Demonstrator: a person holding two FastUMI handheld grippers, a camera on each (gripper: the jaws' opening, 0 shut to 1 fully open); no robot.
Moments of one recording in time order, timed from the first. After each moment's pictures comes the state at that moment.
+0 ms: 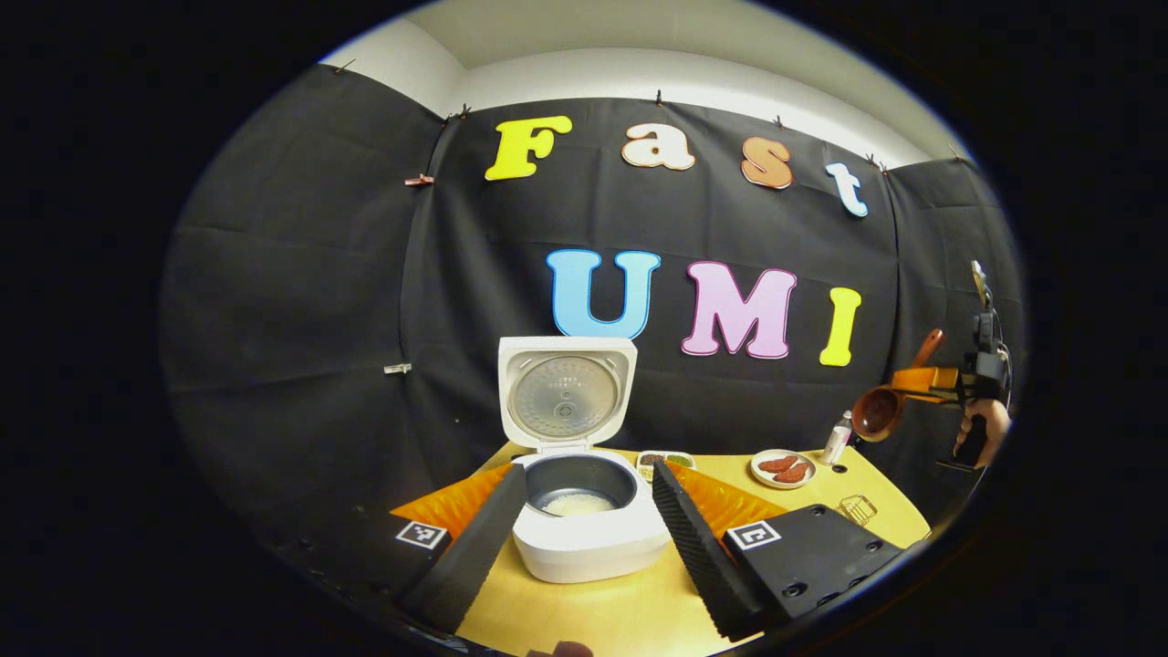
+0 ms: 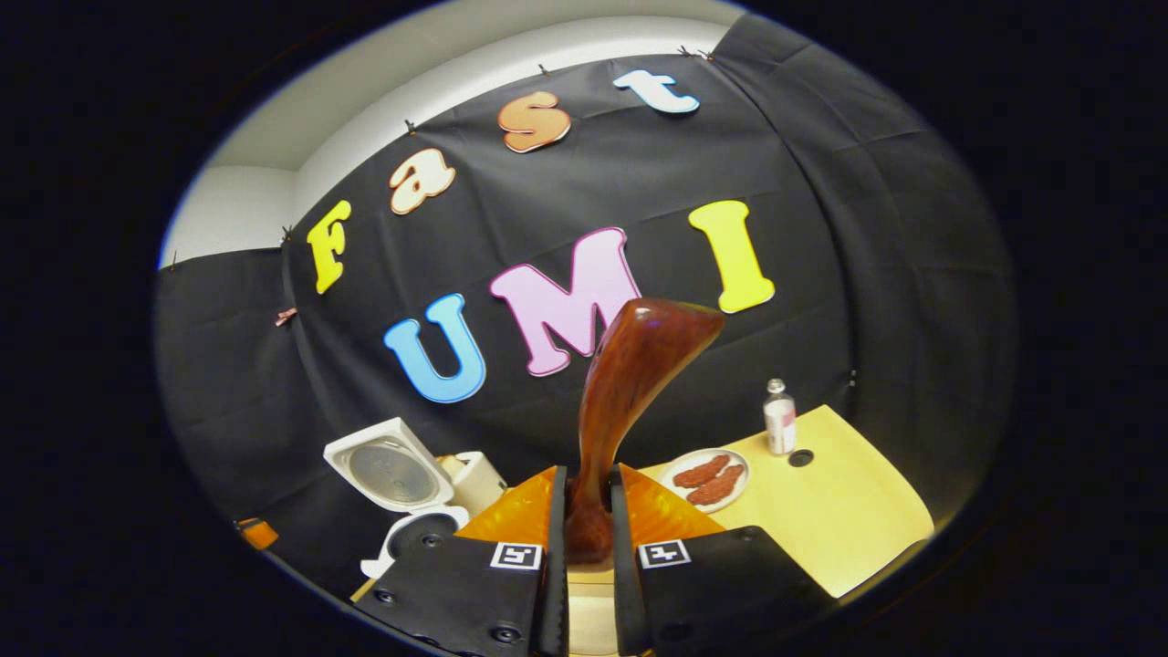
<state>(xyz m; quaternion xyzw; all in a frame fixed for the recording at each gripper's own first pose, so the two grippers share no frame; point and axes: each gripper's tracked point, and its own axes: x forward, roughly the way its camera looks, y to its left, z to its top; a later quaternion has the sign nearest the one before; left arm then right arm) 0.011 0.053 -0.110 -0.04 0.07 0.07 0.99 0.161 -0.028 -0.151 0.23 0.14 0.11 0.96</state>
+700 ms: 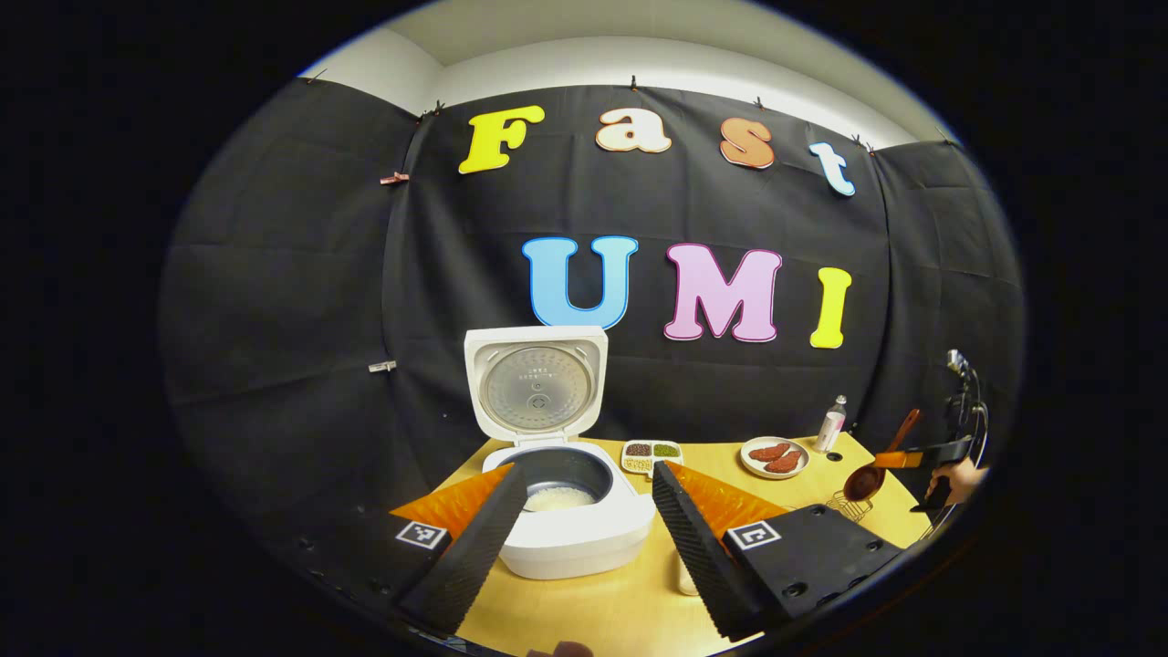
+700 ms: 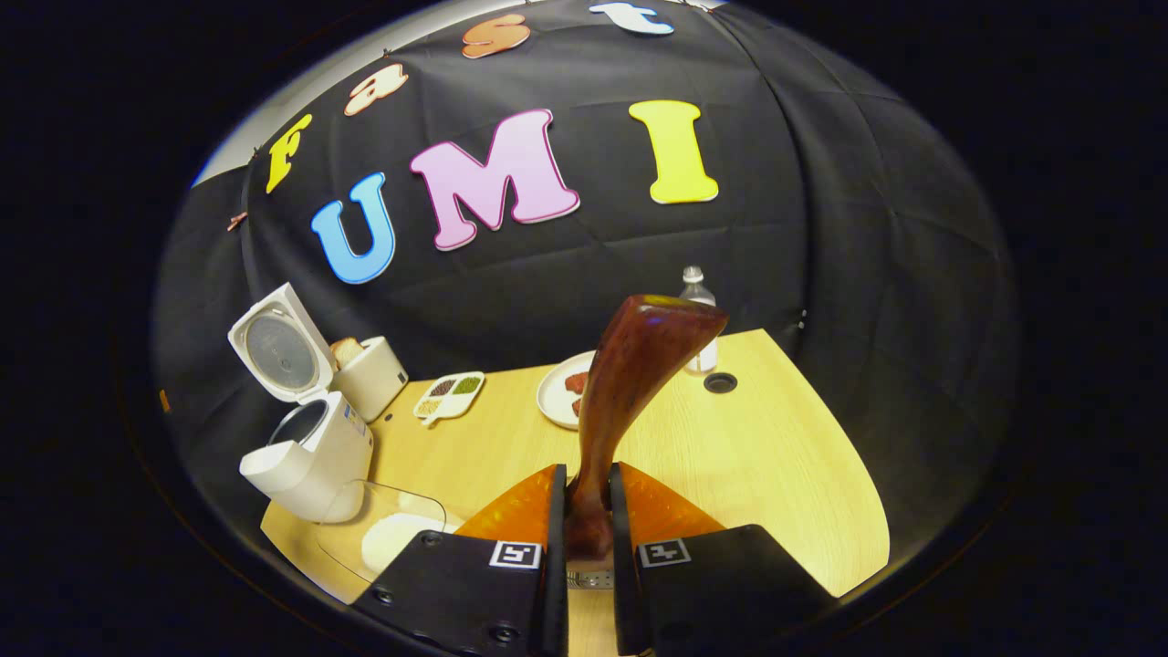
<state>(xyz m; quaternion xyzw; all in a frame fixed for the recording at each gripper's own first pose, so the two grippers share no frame) 0.028 0.008 -0.115 -0.02 0.10 0.06 0.99 0.171 -0.084 -0.357 0.15 0.28 0.11 0.94</state>
